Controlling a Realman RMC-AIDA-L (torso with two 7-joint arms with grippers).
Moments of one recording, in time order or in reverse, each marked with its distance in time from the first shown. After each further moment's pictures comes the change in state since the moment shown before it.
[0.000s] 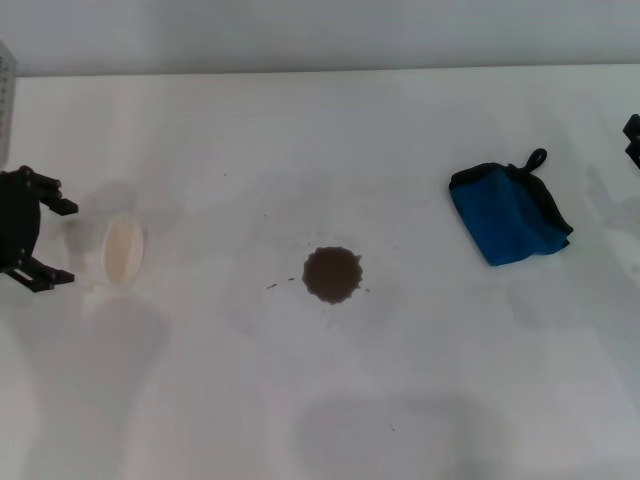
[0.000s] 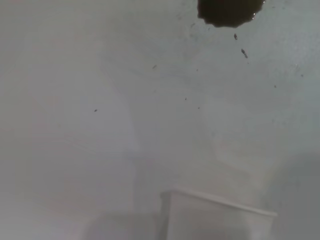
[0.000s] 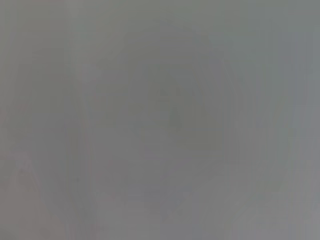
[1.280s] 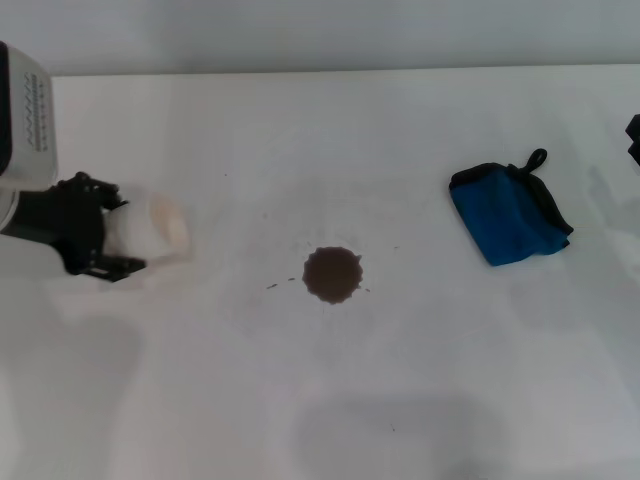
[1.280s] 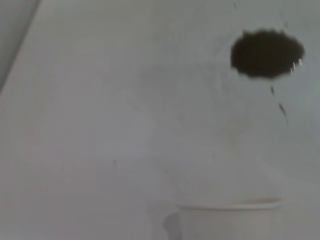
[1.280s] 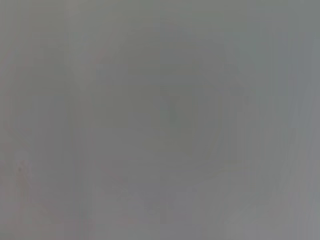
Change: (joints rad) left arm 0.108 0.002 -0.003 0.200 -0.224 -0.139 -0.019; right arm -0.003 -0.002 -0.001 -0.004 0.000 0.000 0.001
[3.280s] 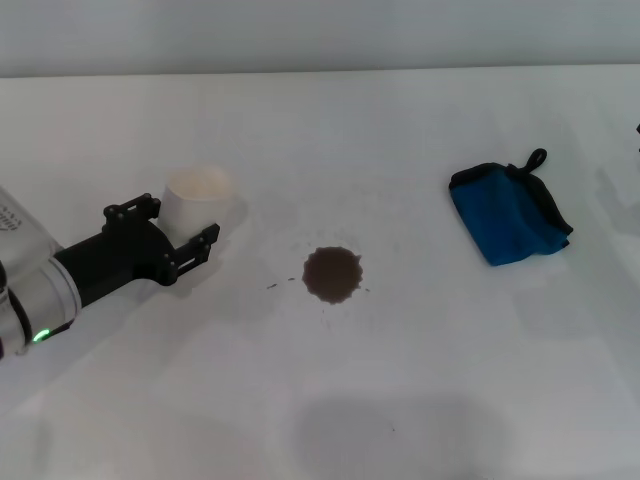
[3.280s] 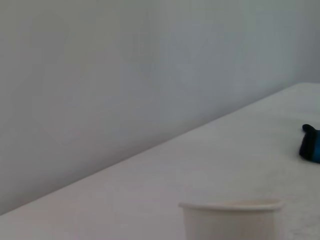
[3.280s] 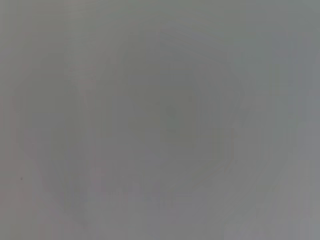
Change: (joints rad) left arm 0.443 0.001 -0.002 0.520 -0.839 -0.216 0.241; right arm -0.020 -0.002 0.004 -0.005 0.002 0.042 -0.004
